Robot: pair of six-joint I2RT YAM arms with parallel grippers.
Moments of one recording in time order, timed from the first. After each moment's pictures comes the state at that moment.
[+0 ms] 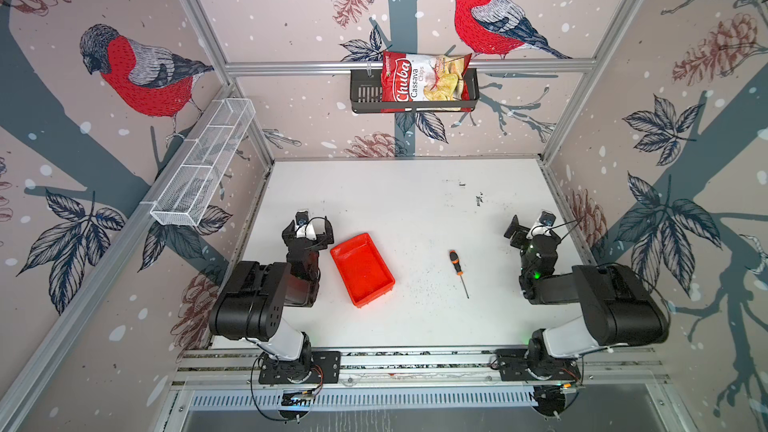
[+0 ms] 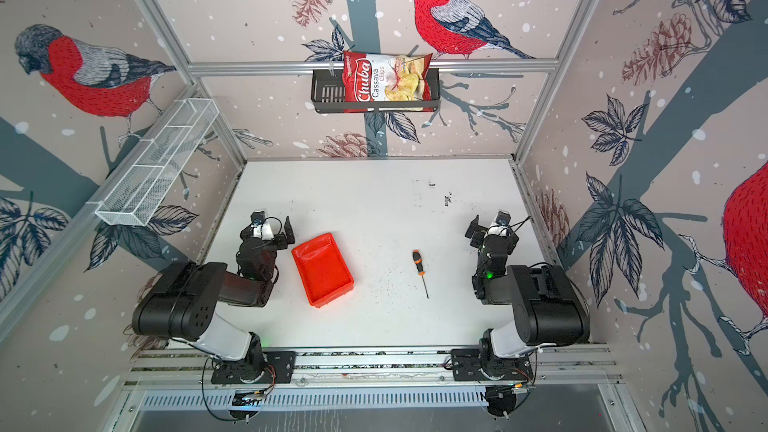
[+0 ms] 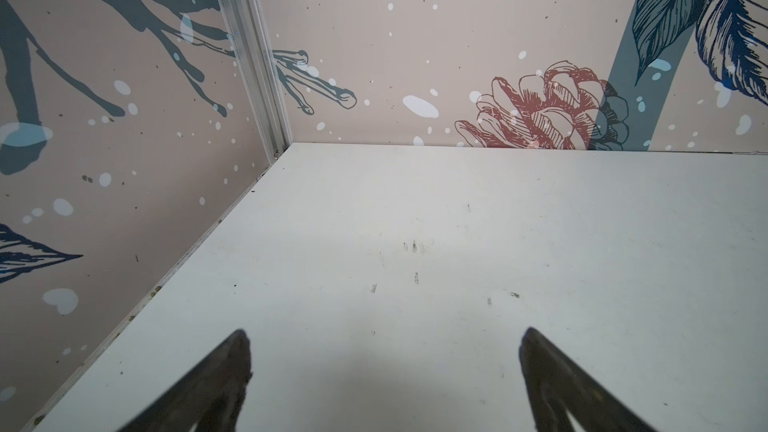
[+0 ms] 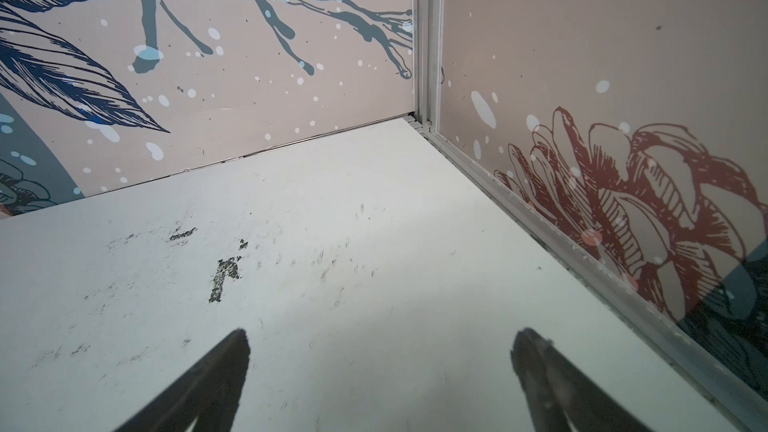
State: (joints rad) left arm -0.06 1.56 0.23 1.21 -0.21 0.02; right arm 0.05 1.50 0.22 1.10 0.31 0.11
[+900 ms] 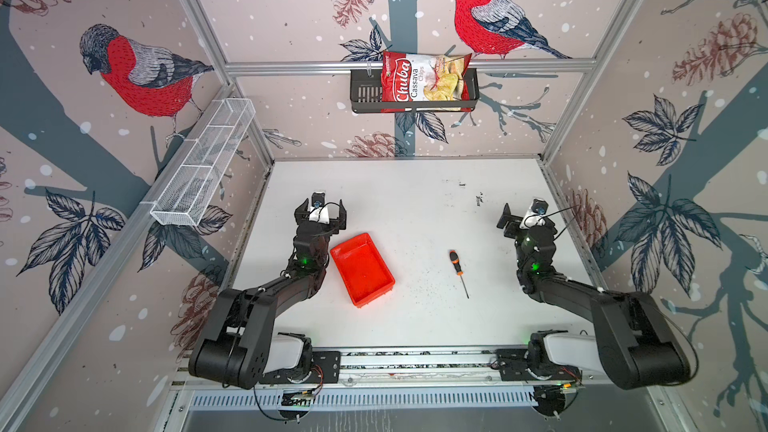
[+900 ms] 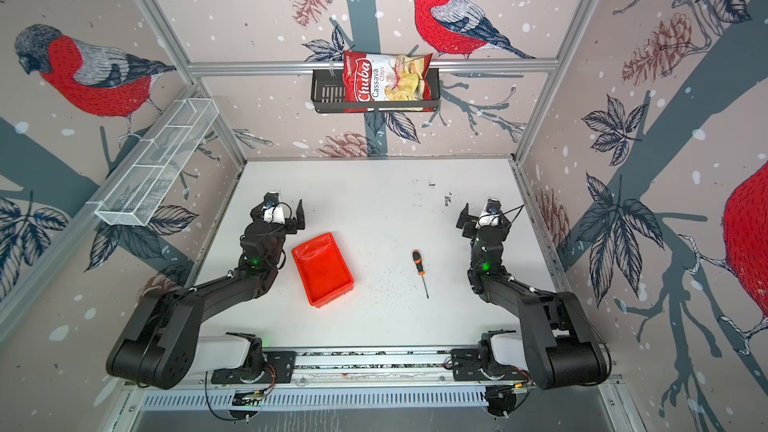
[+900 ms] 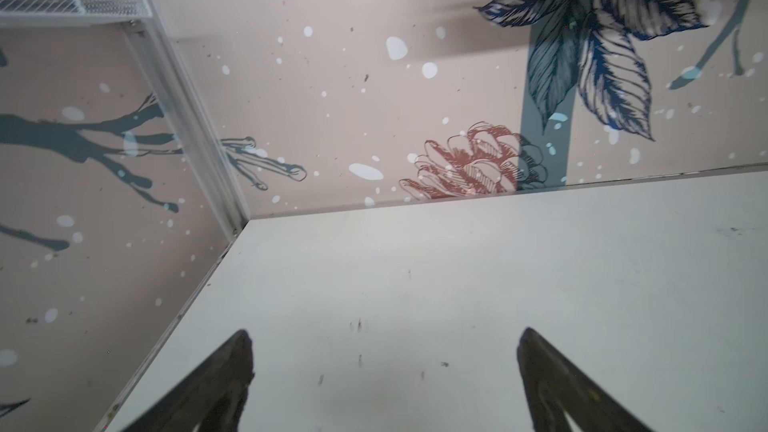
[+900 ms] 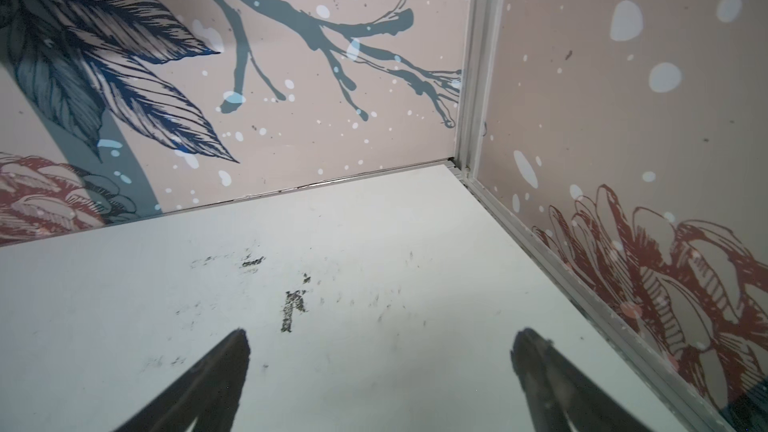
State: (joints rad) left arm -0.23 1.31 0.44 0.83 -0.20 0.11; right arm 0.20 1.27 0.34 0.81 0.34 0.05
